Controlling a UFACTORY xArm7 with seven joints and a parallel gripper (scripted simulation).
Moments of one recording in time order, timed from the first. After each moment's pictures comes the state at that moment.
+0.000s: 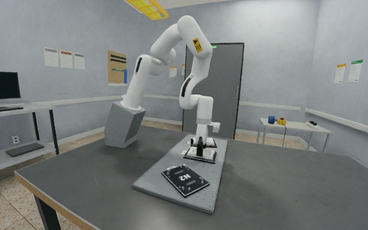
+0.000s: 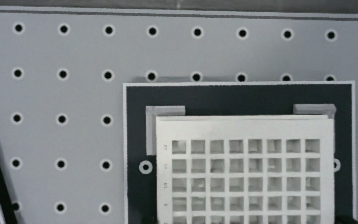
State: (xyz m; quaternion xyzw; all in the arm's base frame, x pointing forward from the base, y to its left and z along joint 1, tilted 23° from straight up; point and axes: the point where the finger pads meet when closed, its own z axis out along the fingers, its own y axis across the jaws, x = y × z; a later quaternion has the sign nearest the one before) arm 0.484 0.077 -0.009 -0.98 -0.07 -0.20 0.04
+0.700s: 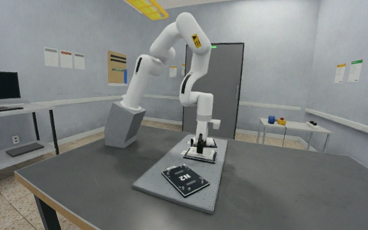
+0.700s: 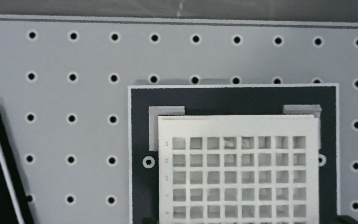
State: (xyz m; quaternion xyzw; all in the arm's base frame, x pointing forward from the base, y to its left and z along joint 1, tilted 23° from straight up) arm 0.478 0.075 0.006 -0.98 -0.07 -0.20 0.04
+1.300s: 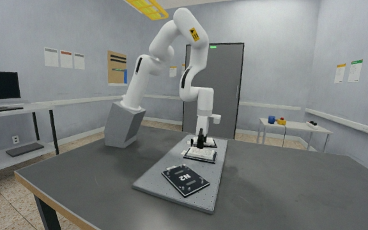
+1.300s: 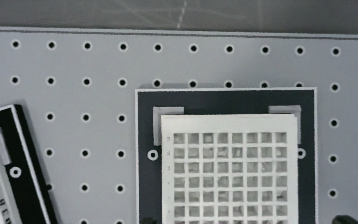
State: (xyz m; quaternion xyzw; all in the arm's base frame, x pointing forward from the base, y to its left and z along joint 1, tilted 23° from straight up) arm 0.468 0.072 0.030 -0.98 -0.07 -0.20 0.04
